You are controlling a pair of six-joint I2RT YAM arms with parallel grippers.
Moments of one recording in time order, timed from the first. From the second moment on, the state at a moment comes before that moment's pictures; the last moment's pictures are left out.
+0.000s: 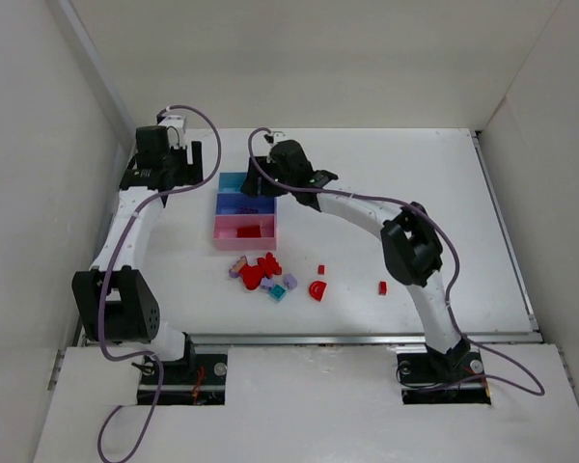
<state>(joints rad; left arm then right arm) 0.01 1.49 1.33 -0.45 0.00 0.06 0.73 2.23 1.89 -0.13 -0.09 0.52</state>
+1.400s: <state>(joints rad) -0.07 1.49 1.35 -0.45 0.10 0.05 0.52 1.38 0.91 -0.77 0.22 0.62</state>
